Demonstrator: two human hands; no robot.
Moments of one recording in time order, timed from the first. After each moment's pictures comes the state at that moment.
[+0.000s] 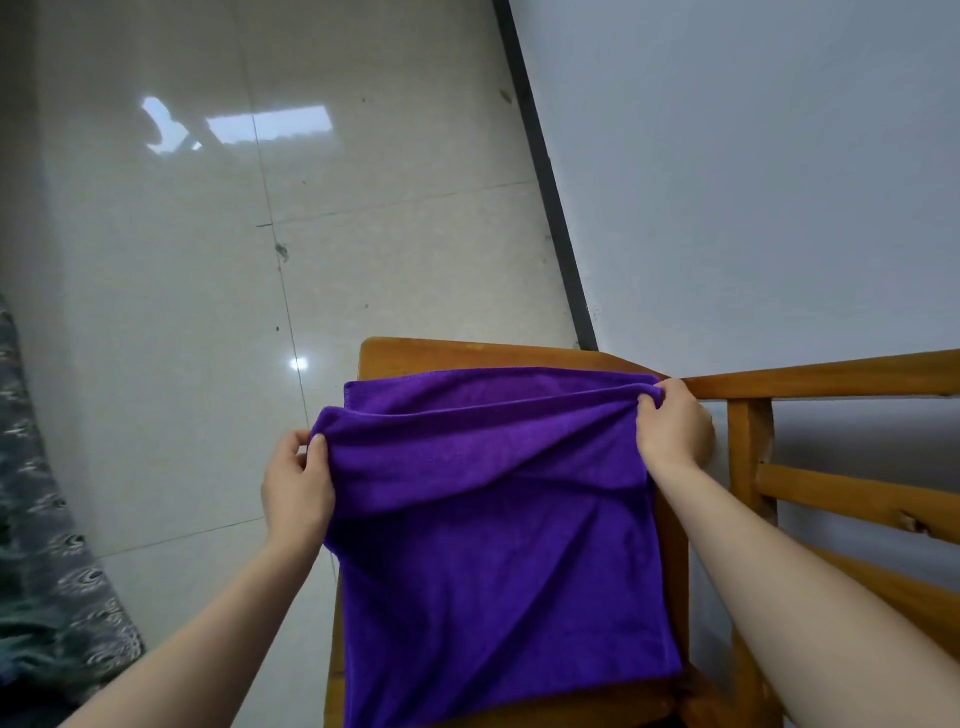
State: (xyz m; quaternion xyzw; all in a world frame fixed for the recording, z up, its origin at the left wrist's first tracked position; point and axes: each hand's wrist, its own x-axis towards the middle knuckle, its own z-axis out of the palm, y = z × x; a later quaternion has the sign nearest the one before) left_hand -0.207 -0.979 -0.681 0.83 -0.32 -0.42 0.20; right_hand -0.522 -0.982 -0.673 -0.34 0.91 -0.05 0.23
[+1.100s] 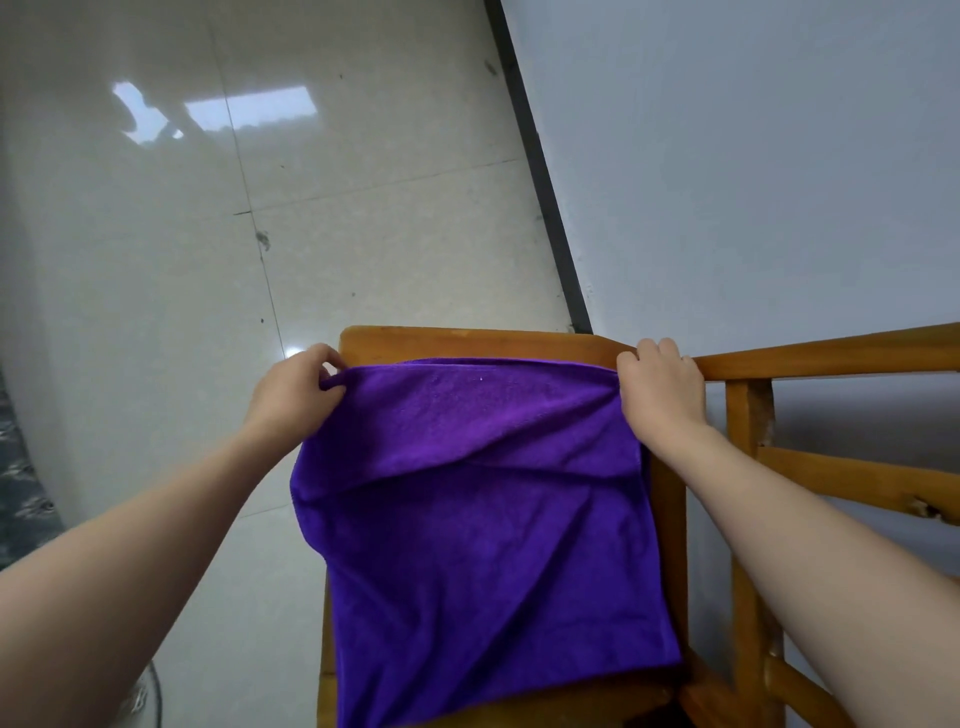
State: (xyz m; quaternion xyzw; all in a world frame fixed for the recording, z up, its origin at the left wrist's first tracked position) left_hand -0.208 -1.063 -0.692 0.70 -0.62 -0.35 -0.06; right_hand -0.525 -1.003 -0.664 -0.63 0.73 0.25 0.13
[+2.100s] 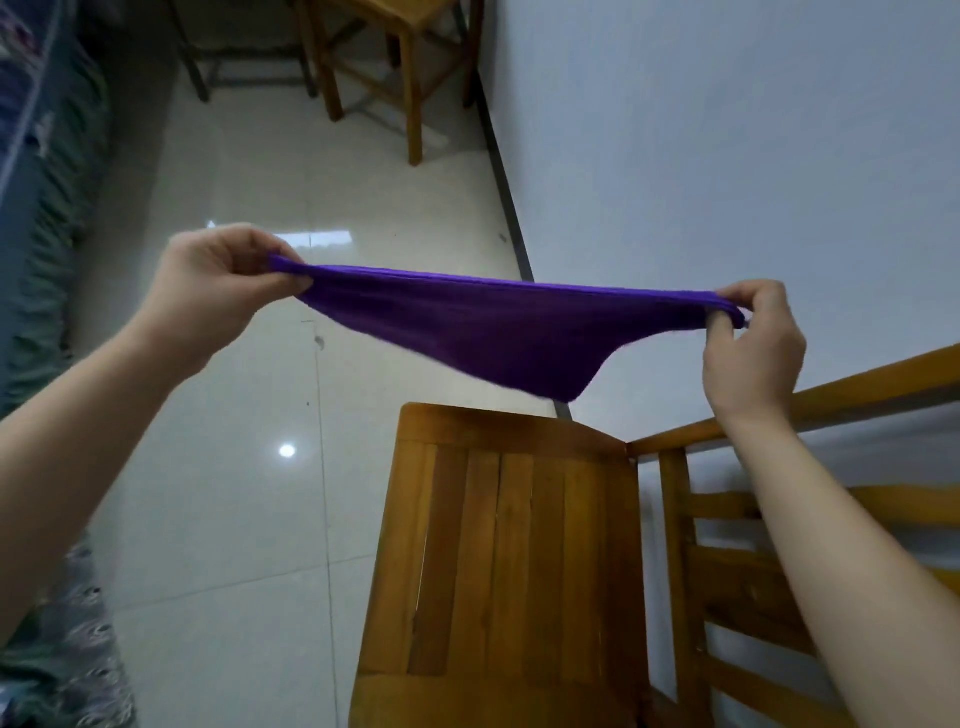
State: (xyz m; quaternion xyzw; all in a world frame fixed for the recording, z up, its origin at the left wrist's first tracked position) left_hand -0.146 -1.099 -0.420 0.59 -0.59 -0.41 0.38; right_hand -0.503 -1.024 -0.426 -0.49 0.80 -0.34 0.05
